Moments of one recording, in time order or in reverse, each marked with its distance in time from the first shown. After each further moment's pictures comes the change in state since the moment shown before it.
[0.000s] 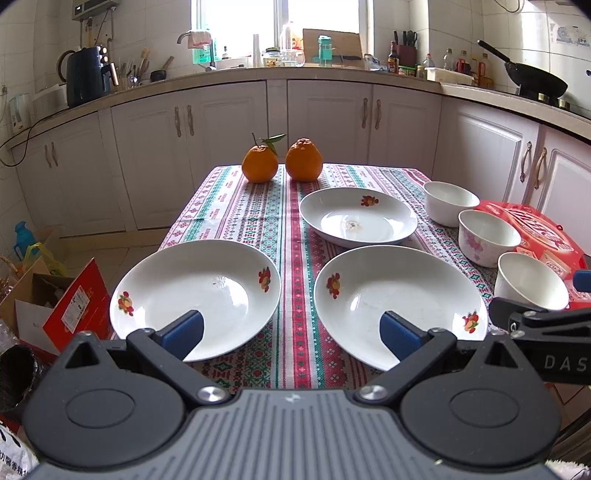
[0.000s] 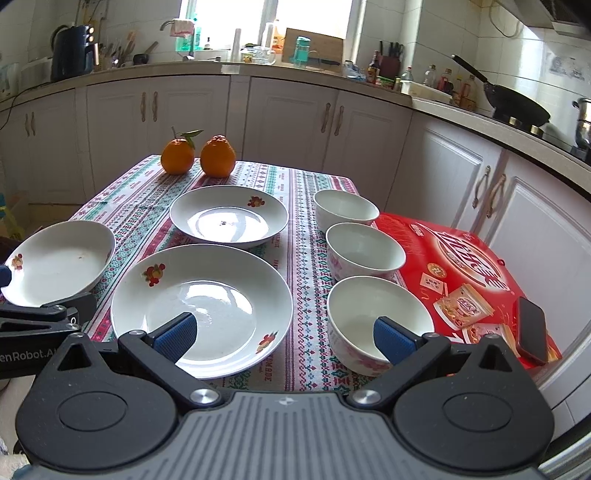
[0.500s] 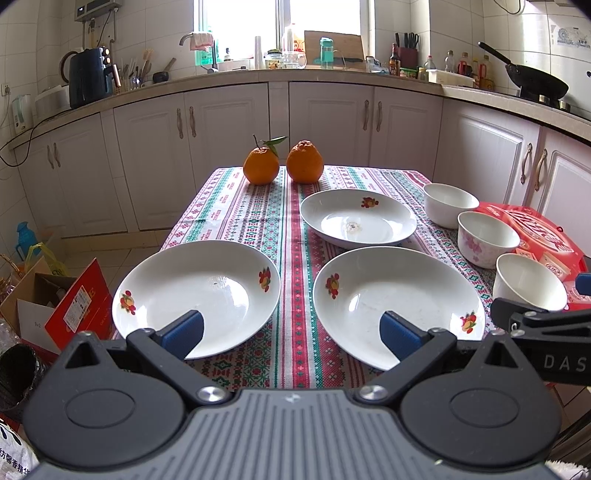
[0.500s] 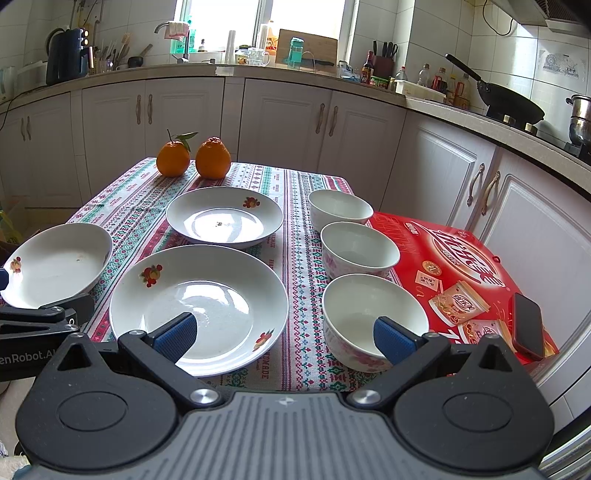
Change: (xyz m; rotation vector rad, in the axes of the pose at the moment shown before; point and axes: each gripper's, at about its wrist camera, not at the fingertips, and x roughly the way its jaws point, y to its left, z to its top) left arm -0.008 -0.003 0.000 -0.005 -0.004 0.011; right arm -0.005 -0.002 -0.002 0.025 -0.005 -0.015
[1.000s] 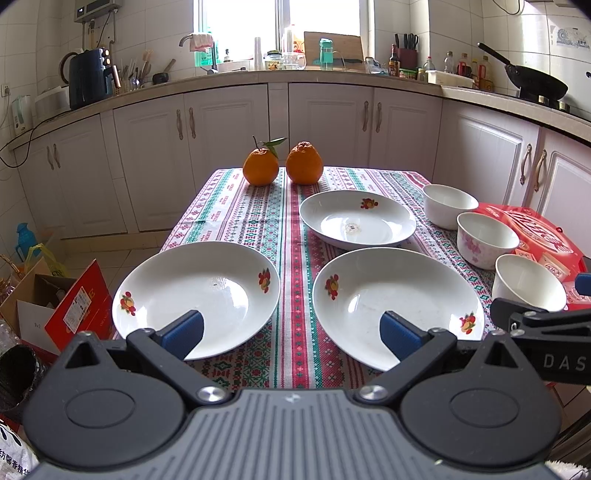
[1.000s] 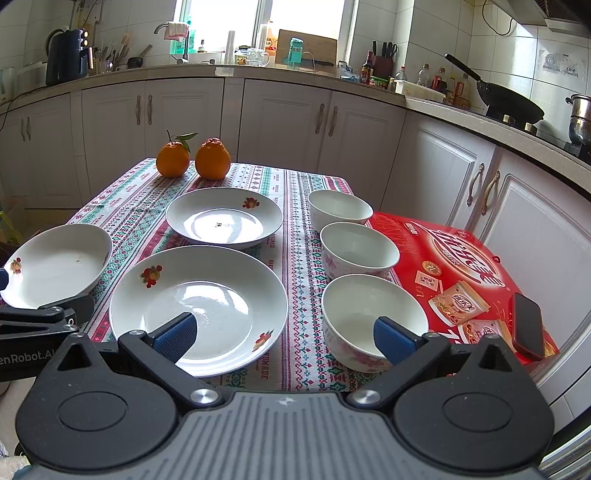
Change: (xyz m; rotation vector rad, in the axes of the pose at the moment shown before) left arm -0.001 -0.001 0.001 0.001 -0.002 -0.001; right arm 0.000 0.000 0.000 0.000 -0.001 0.000
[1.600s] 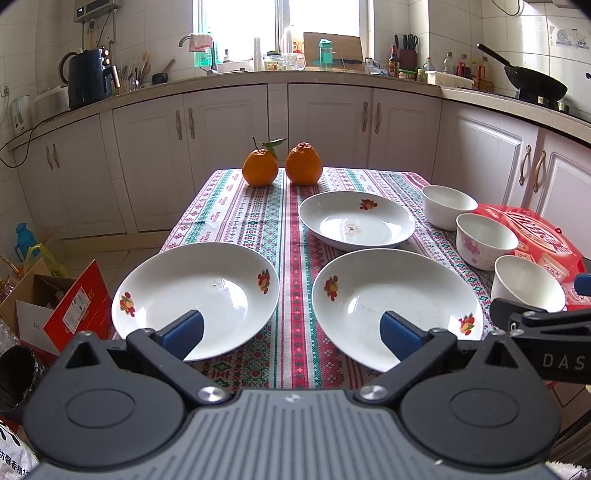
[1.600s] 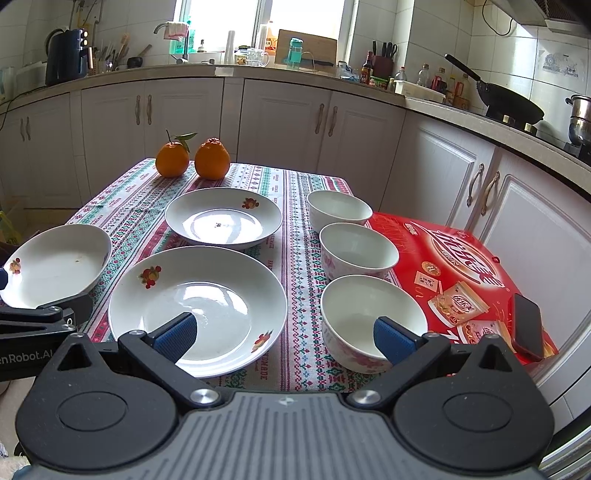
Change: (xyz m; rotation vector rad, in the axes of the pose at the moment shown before) left arm 0.000 0.000 0.000 0.001 0.001 0.000; right arm 0.000 0.000 0.000 0.000 0.000 0.000
